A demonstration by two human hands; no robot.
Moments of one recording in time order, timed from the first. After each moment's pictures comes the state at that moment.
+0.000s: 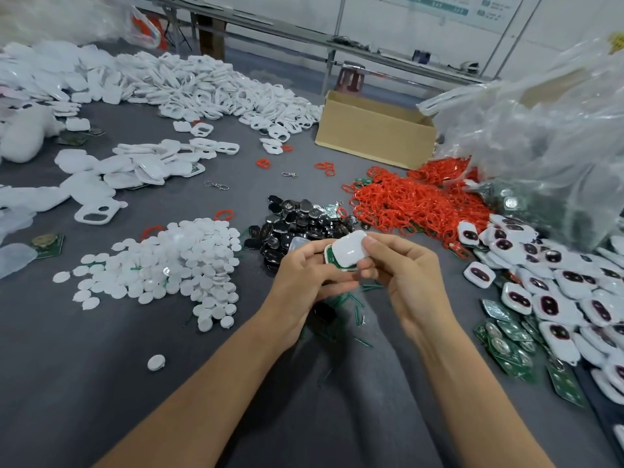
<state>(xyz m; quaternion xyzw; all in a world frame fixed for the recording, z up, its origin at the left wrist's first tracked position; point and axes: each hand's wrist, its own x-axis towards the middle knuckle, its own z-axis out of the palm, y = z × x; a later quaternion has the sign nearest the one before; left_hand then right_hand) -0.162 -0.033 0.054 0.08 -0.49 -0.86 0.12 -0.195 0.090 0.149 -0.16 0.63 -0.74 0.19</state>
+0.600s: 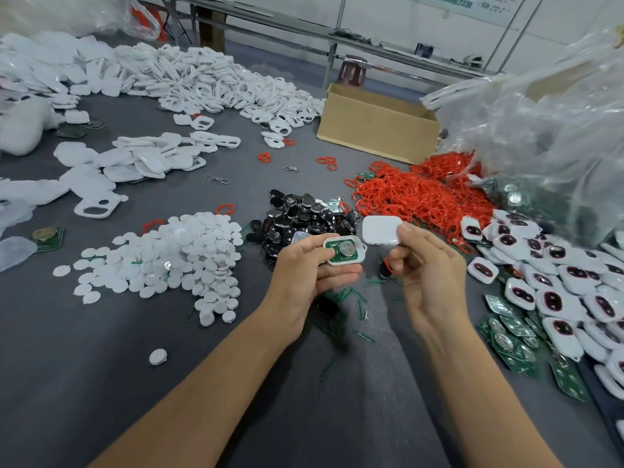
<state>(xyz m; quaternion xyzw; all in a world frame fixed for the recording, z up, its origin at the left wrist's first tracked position) -0.123 -0.024 0.114 0.17 -0.46 -0.85 0.17 -0.200 0.097 0.150 -0.09 0.56 -0.82 0.11</state>
